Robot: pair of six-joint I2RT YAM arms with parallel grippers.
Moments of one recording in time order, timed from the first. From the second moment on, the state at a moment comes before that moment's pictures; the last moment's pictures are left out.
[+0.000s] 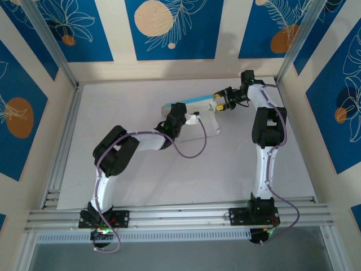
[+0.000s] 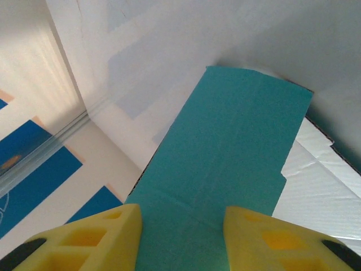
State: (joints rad) left arm -0.74 2.07 1.24 0.60 -0.50 1.43; right arm -0.02 2.38 2.02 -0.86 -0.89 1.03
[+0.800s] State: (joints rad) left arm -0.74 2.08 1.25 0.58 -0.50 1.41; right arm -0.04 2.36 1.83 -0.60 -0.99 1.29
